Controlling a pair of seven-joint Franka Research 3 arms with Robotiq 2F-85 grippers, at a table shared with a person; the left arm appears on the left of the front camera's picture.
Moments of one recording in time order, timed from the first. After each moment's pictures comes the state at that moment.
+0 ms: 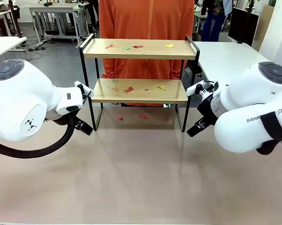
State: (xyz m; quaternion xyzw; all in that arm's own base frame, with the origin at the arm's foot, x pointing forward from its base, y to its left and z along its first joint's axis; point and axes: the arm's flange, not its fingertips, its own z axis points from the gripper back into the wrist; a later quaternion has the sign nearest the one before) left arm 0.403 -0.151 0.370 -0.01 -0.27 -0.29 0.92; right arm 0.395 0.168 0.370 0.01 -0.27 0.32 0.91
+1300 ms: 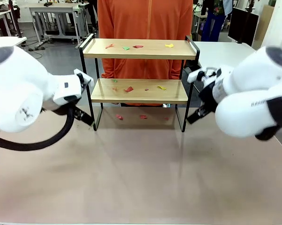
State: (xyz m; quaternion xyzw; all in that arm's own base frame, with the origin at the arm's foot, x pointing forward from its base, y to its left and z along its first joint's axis) left arm 0.398 -0.155 0.428 -0.04 -0.30 -0.31 0.90; right arm 0.413 0.167 0.430 0.04 -0.30 0.30 0.90
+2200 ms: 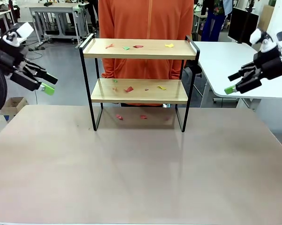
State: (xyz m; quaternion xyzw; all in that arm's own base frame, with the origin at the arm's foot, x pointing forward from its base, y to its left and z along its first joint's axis) left arm 0.450 0.003 0.500 -0.30 -0.34 -0.56 0.70; right arm 0.472 -0.009 0.476 0.21 -0.39 0.51 0.74
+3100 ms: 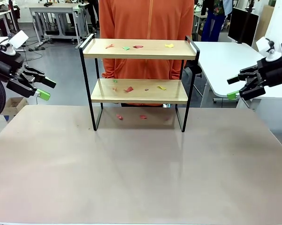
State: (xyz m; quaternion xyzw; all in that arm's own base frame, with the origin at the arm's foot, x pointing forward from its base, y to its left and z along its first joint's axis) left arm 0.457 0.015 0.483 -0.30 -0.34 -0.58 0.68; right arm 0.477 -0.022 0.458 0.23 -0.41 0.53 0.71
